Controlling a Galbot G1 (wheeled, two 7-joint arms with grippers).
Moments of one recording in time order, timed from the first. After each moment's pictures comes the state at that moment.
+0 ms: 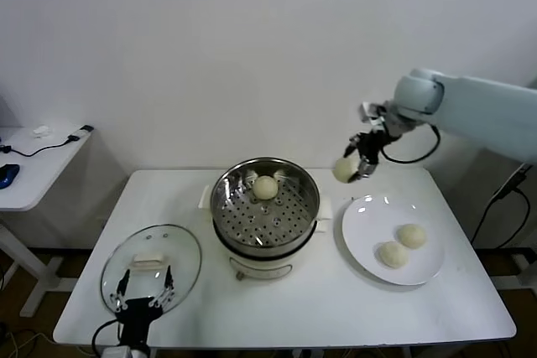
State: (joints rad) left arm 1.76 -1.49 -0.59 -2.04 -0.04 -0.02 -0.15; right arm 0.90 0.95 -1.62 1.30 0.81 -0.27 -0.96
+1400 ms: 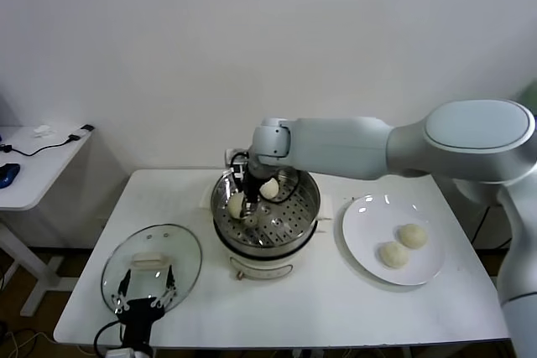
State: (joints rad) left arm 1.76 -1.50 -0.58 -2.04 -0.03 -0.03 -0.18; right arm 0.62 1.42 -1.58 1.14 0.94 -0.46 -0.67
